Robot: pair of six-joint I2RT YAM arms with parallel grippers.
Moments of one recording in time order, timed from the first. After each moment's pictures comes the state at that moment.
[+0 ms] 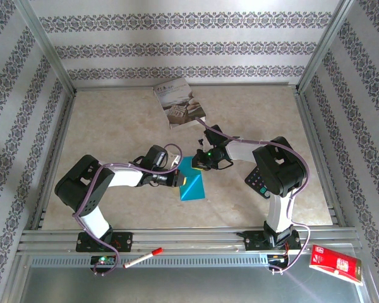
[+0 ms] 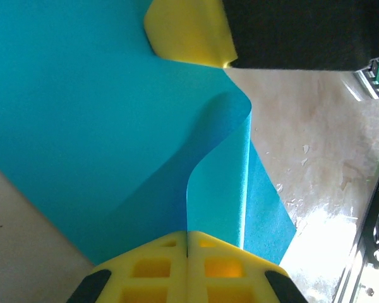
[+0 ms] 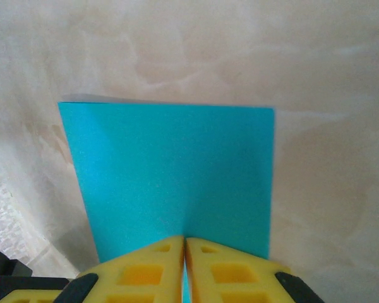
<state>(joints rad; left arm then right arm) -0.57 1.70 0.67 0.13 0.60 -0.46 0.51 1.91 1.05 -0.30 -0.54 0.63</state>
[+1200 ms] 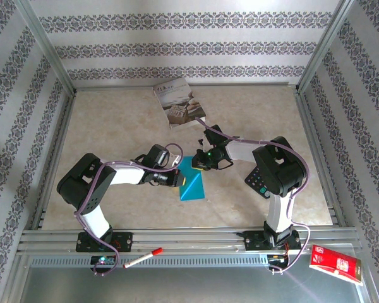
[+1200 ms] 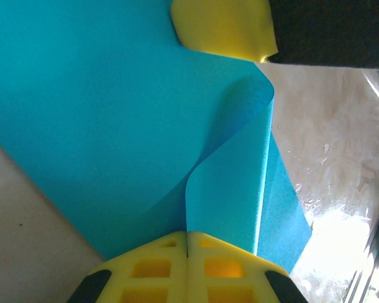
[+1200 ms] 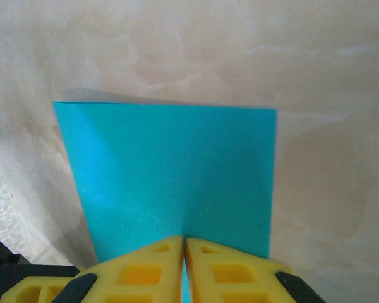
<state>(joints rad) -0.57 1.72 0.71 0.05 0.58 -0.45 0.51 1.91 1.05 -0.30 -0.54 0.63</state>
